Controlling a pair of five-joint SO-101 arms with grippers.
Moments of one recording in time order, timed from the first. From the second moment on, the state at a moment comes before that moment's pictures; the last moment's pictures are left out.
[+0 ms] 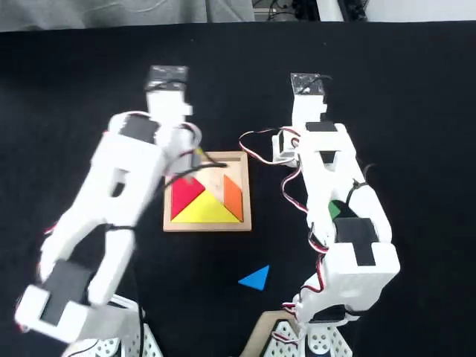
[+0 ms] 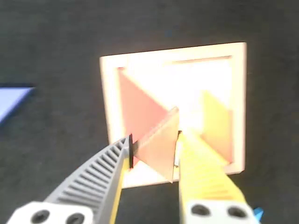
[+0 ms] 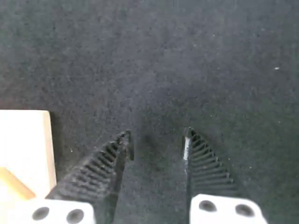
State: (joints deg) left arm 12.5 -4.6 14.1 71.4 12.3; right arm -0.9 12.7 20.4 47.4 -1.8
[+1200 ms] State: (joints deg) left arm 22.1 22.3 2.2 71.4 27.4; right arm -0.7 12.7 20.4 46.3 -2.0
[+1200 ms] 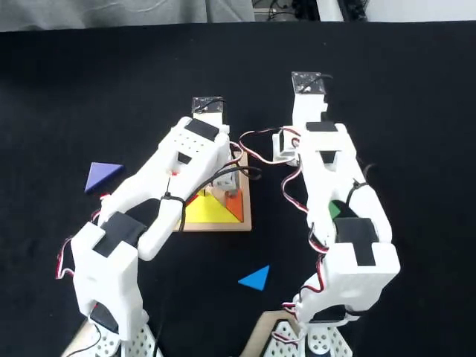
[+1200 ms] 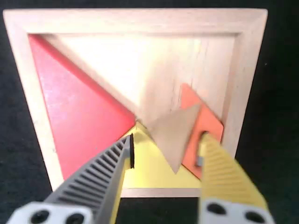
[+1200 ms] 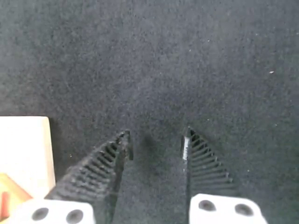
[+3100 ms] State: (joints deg) left arm -30.2 -55.9 77.3 53.8 -18.8; right arm 7.7 -0.7 20.4 72.7 29.5
